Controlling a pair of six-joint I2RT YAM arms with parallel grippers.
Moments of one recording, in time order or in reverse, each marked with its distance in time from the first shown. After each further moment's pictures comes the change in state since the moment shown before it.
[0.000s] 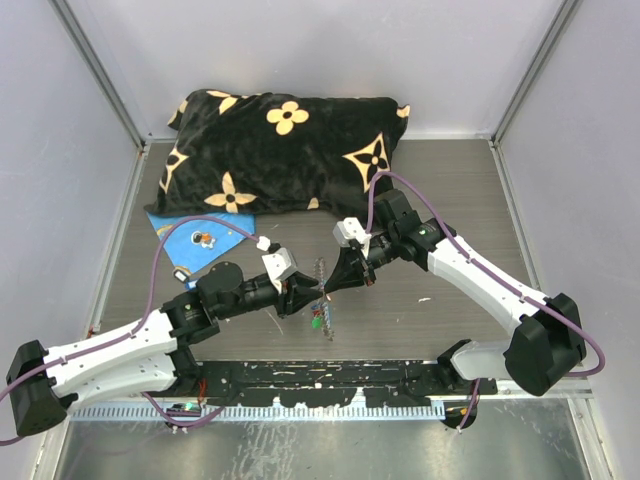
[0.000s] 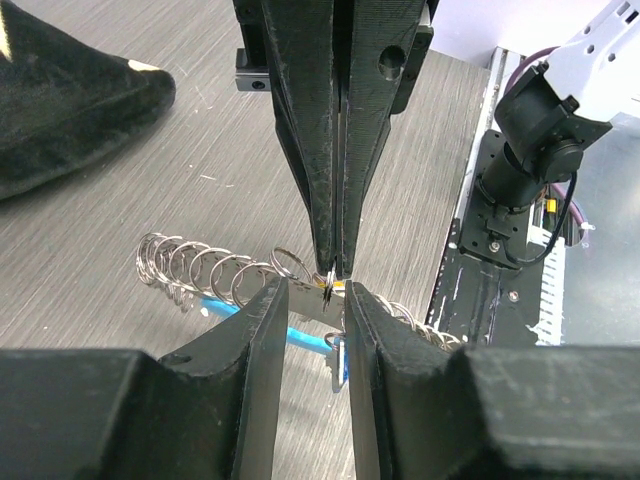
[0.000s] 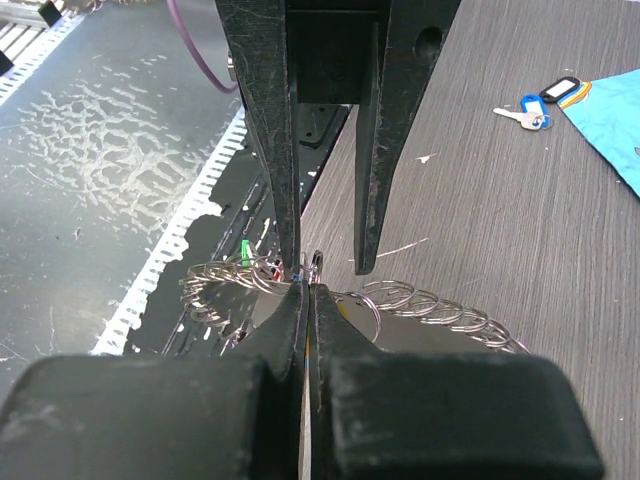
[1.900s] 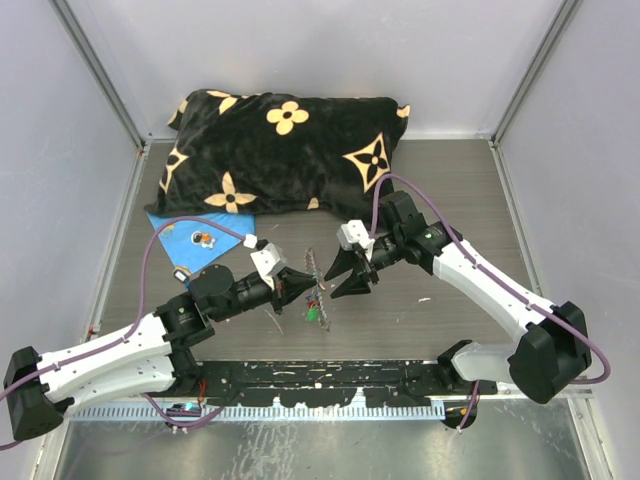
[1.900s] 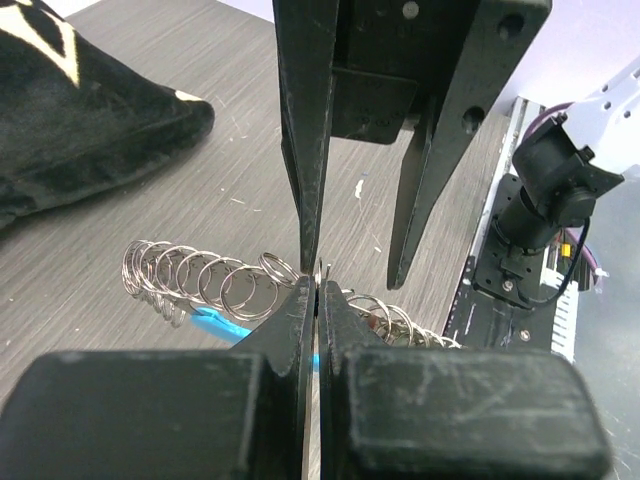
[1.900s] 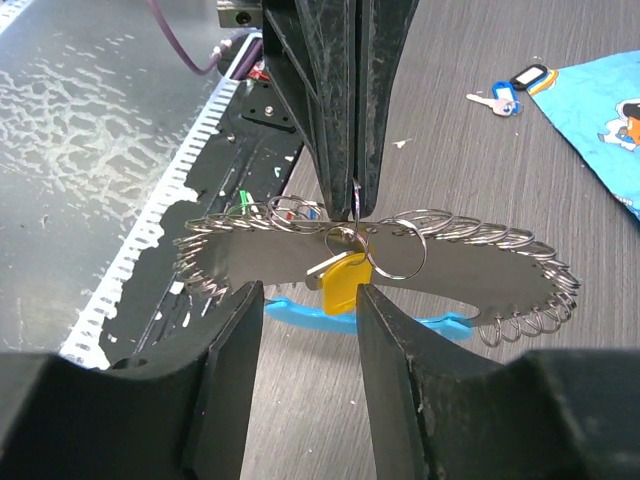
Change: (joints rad) left arm 0.000 -0.057 -0.011 0.023 -0.080 -0.026; right arm -0.017 -0.044 -0.019 -0.014 0.040 -0.044
